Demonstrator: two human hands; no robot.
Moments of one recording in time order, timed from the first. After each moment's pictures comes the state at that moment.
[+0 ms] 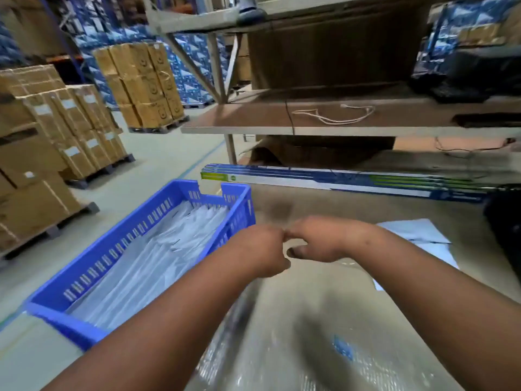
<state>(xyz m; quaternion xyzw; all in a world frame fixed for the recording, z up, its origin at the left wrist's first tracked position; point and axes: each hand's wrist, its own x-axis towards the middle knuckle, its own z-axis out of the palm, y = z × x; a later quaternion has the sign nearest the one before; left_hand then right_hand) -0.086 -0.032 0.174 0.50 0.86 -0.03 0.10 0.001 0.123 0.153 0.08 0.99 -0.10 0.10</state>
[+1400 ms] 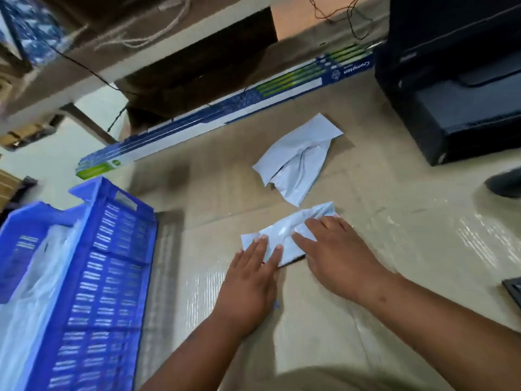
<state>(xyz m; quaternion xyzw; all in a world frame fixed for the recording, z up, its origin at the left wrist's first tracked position) -0.005 0.034 -0.100 0.73 0.68 0.05 0.02 0.219 0.168 -0.090 0.34 0.93 -0.07 -0.12</state>
